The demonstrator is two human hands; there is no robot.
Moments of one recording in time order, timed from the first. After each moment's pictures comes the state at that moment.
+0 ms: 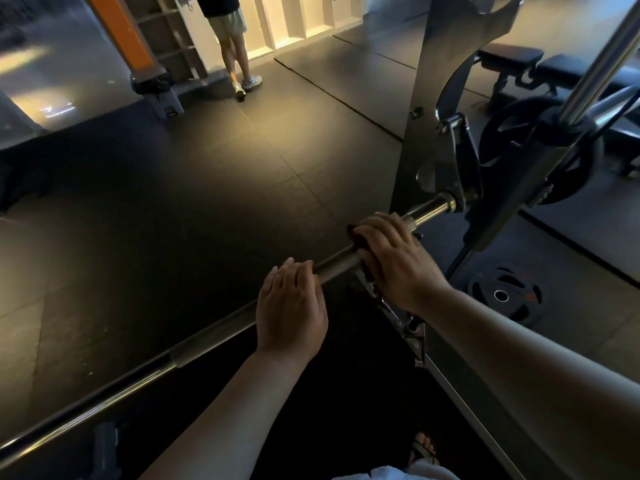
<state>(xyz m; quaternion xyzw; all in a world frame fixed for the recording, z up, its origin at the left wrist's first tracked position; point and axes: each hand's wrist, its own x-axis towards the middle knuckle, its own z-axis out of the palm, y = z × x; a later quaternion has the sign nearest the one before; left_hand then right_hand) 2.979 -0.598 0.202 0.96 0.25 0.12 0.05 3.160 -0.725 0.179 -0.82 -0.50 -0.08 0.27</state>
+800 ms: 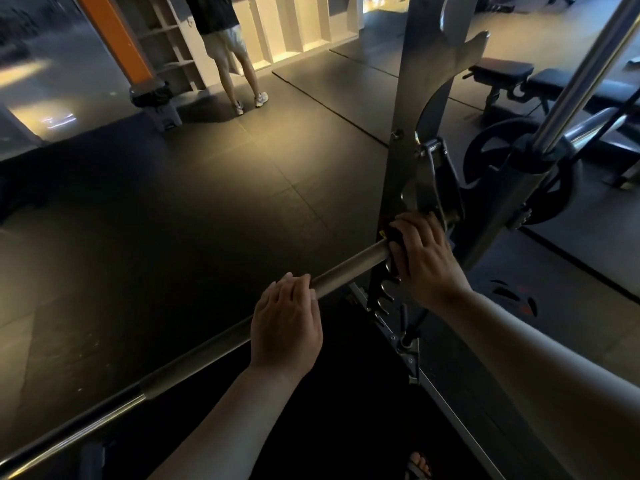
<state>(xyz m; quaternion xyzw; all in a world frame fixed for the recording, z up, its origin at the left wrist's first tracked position) 3.009 -0.608 0.203 0.96 0.25 0.11 0.07 3.225 -0.760 0.167 -0.85 -0.43 -0.13 0.29</state>
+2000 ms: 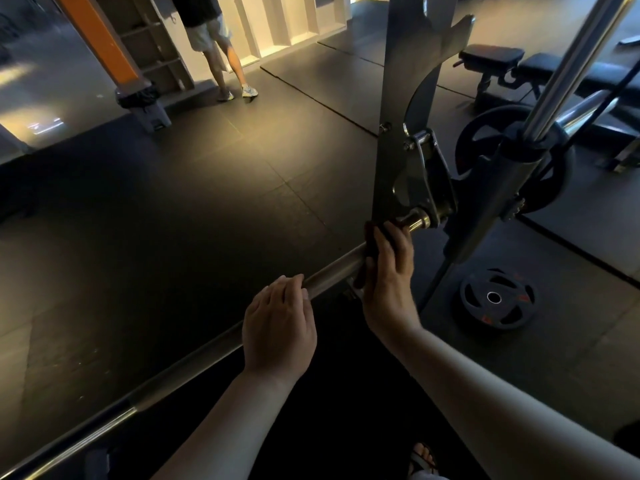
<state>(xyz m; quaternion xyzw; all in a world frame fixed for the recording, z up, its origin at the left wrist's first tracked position) 3.013 -0.609 0.202 0.95 0.26 0.13 0.08 3.155 -0.722 0.141 -0.81 -0.29 -0.08 0.51</state>
